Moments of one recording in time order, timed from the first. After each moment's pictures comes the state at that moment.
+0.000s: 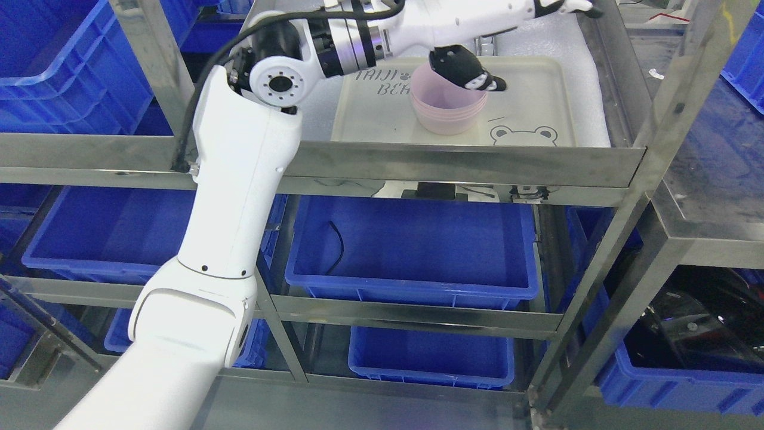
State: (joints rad) left arm -0.99 0.00 -0.33 -1.35 -0.45 -0.72 -0.71; right arm 0.06 0.00 0.00 0.00 0.04 -0.12 -0.26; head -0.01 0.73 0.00
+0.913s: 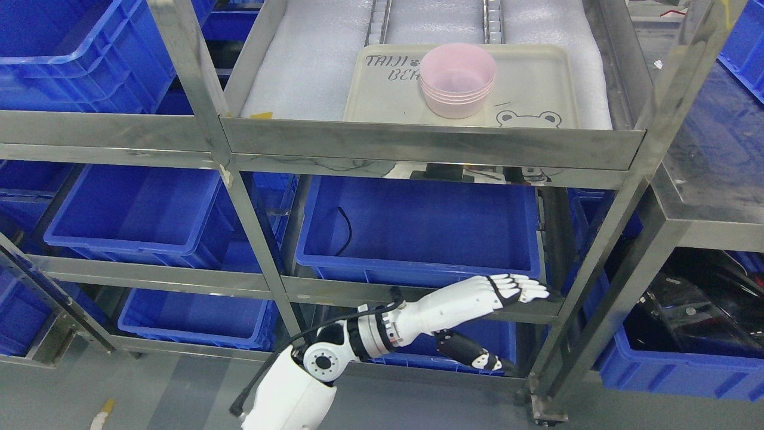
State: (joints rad) left arm -0.11 0.00 -0.40 -1.41 -0.22 -0.74 -0.51; right arm 0.06 0.00 0.00 0.00 0.04 -0.12 -0.26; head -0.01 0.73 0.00
